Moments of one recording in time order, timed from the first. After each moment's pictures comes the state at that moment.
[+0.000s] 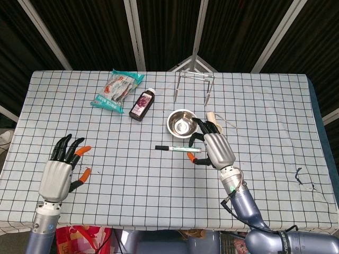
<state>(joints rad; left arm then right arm) -0.19 -1.45 -0.14 -1.83 1.68 1.51 0.44 0.65 -1.40 0.37 -2.04 -0.92 1.18 -0.39</state>
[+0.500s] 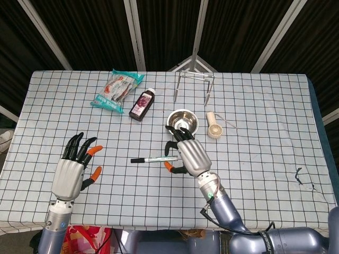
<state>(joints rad) -0.22 -1.53 -0.15 -1.79 1.70 1.53 0.48 0.79 -1.54 0.37 -2.07 -0.85 1.22 -0.54</state>
